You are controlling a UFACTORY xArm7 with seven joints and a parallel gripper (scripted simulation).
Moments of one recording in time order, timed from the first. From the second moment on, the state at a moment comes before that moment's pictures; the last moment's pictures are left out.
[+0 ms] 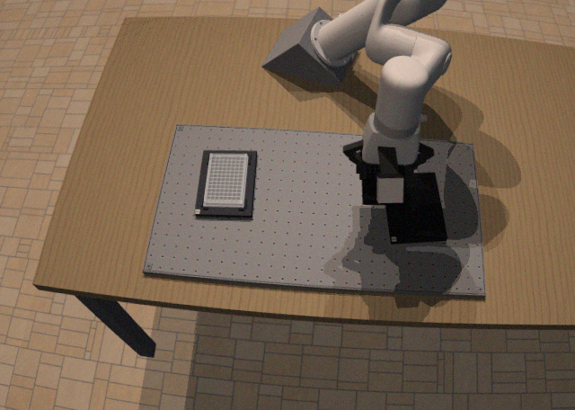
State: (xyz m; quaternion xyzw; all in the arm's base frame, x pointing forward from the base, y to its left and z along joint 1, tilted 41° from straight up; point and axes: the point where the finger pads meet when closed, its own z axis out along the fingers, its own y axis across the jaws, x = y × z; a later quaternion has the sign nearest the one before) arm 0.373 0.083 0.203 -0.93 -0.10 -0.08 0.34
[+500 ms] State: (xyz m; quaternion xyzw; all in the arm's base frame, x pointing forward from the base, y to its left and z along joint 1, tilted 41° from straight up) arm 0.378 0.048 0.175 -0.93 -0.10 -0.08 0.34
